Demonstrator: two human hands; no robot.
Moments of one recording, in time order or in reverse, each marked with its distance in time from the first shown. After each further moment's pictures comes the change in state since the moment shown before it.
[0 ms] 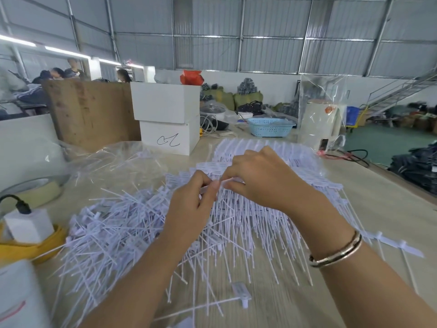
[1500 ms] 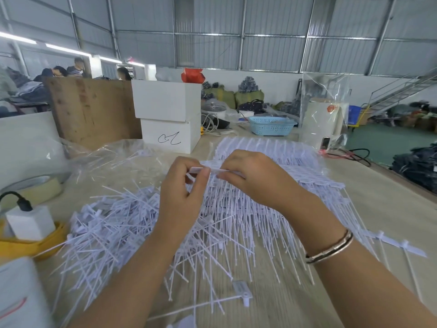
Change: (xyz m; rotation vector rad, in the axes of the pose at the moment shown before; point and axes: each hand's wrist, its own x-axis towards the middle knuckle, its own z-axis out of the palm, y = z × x) left_hand 0.009 0.003 -0.011 -0.085 0.195 0.034; right_hand 0.005 -0.001 0.010 0.297 0.039 0.052
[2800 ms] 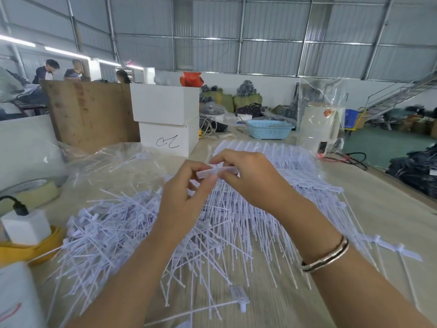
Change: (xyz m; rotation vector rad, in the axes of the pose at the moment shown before) left_hand 0.005 0.008 0.000 -0.035 -0.137 -0.070; right_hand 0.001 -0.007 -0.002 0.235 0.139 0.073
